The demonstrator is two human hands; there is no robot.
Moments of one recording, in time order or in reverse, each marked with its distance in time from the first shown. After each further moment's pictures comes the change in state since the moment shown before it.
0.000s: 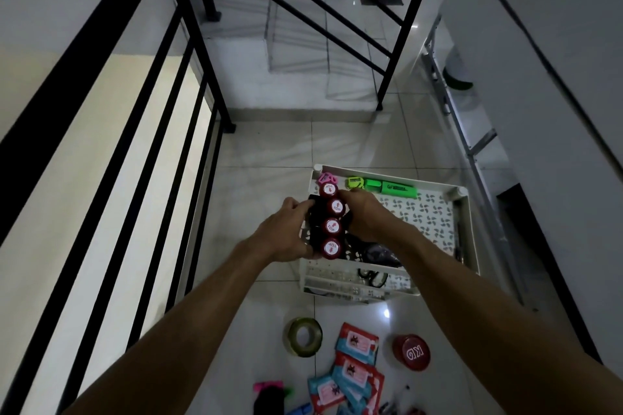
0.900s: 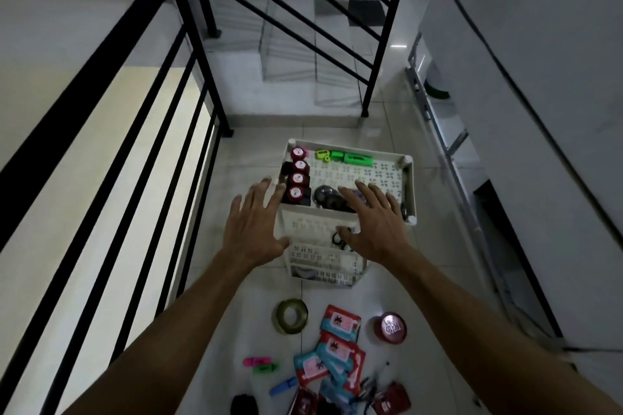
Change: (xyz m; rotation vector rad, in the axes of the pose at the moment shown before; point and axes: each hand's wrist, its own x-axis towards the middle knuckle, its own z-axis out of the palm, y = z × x) left_hand -0.126 0.047 0.055 0.509 0.404 -0.022; right_hand -0.182 0.034 0.011 -0.263 0.322 -0.001
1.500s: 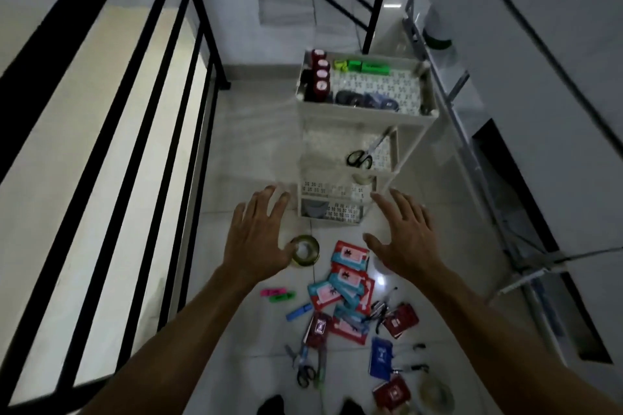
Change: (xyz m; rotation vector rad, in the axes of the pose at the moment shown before) left_hand -0.212 -0.029 0.085 -0.073 -0.019 0.077; right_hand -0.216 -0.054 0.106 -0.002 0.021 0.172
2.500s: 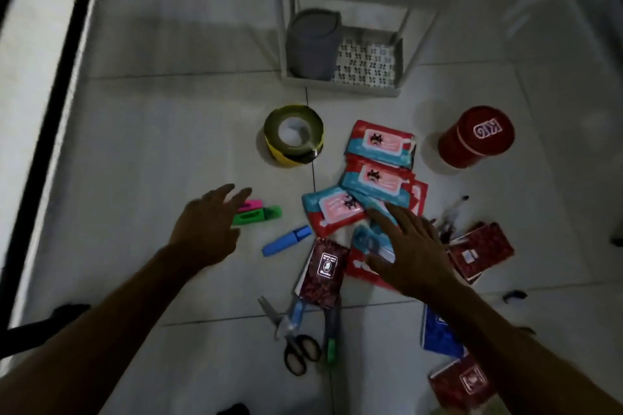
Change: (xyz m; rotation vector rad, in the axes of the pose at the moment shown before) left_hand -0.051 -0.143 0.584 0.104 -0.377 -0.049; right_hand -0.124 0.144 0.566 -0.006 -0.342 -0.024
